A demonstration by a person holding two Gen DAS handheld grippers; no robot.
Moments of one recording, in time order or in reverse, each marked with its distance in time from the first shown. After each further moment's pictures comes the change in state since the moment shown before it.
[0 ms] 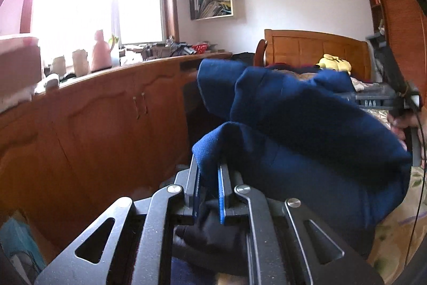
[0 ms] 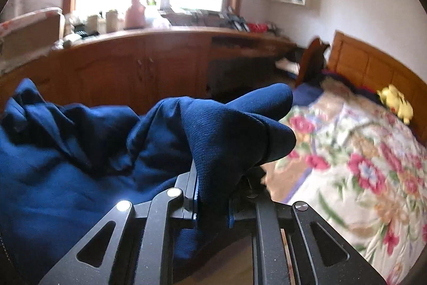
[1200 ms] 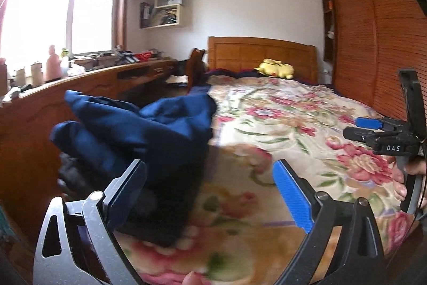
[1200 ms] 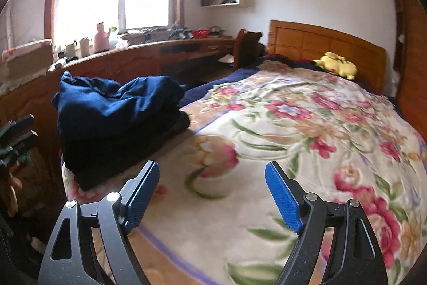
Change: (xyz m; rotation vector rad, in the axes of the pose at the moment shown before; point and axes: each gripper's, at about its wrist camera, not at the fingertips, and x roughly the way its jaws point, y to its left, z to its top) left arm -0.136 -0.199 -0.007 0.036 -0.021 -0.258; right arm -0.289 -0.016 -0.158 0.195 -0.086 -0.165
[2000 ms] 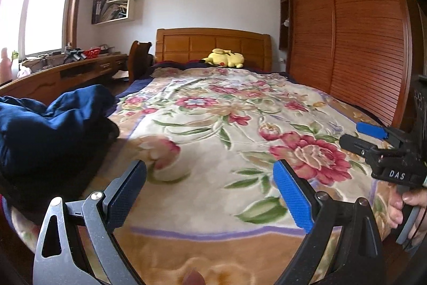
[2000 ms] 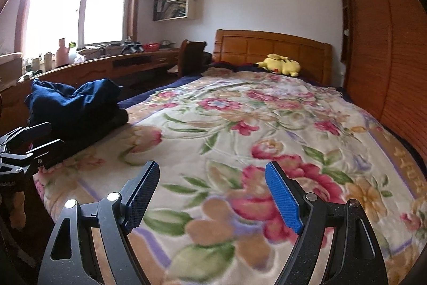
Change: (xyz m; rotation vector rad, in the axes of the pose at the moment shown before) left arm 0.030 -0.176 -0.015 0.047 0.033 -0.204; right arm -0.104 -0.048 -0.078 0.082 -0.068 -0.227
